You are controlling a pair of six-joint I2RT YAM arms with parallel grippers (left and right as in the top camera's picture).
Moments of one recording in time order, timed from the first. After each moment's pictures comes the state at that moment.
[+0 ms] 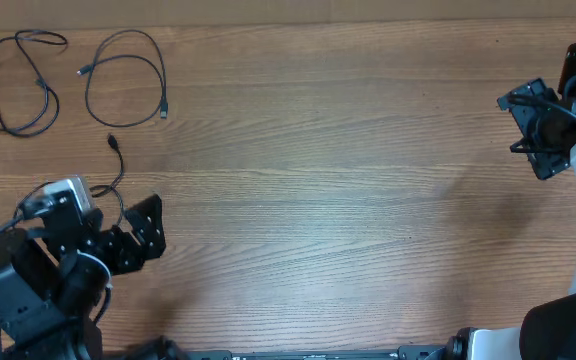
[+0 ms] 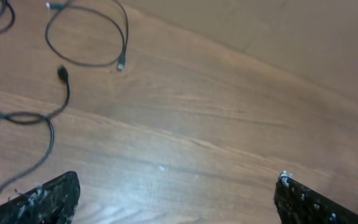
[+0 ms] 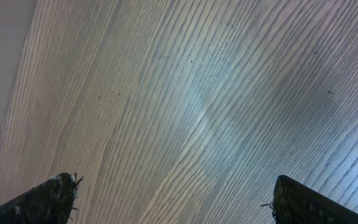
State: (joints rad) left arm 0.47 0.68 1.07 -1.04 0.53 -0.10; right arm -0.25 1.58 1.55 -1.11 0.02 0.86
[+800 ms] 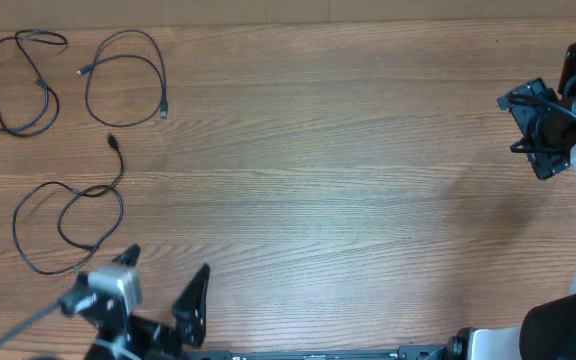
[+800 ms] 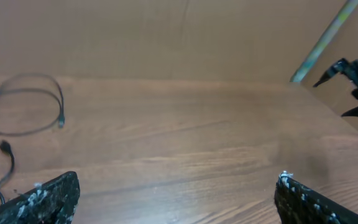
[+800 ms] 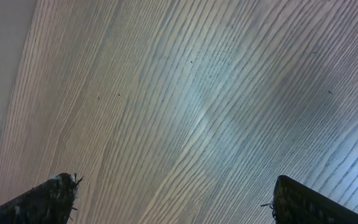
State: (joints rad) left arm 0.17 0.28 1.07 -1.05 0.51 -0.10; right arm -0.25 1.58 1.55 -1.10 0.02 0.86
